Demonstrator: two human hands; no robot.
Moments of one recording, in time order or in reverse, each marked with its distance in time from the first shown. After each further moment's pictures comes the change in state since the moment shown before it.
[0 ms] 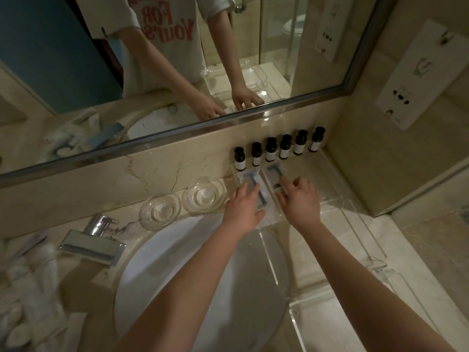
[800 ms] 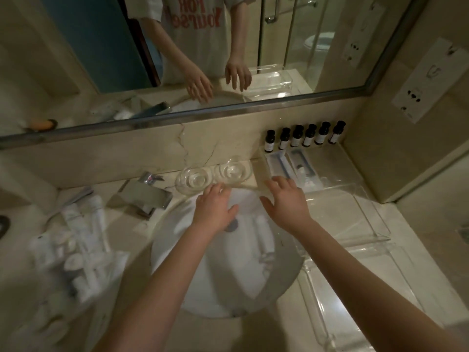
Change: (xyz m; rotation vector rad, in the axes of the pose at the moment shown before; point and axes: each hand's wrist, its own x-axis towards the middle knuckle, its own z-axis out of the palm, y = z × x) left_hand -0.150 -0.081 -0.046 0.094 0.163 -0.108; right_hand -0.103 -0.105 -0.036 -0.022 -0.127 -0.285
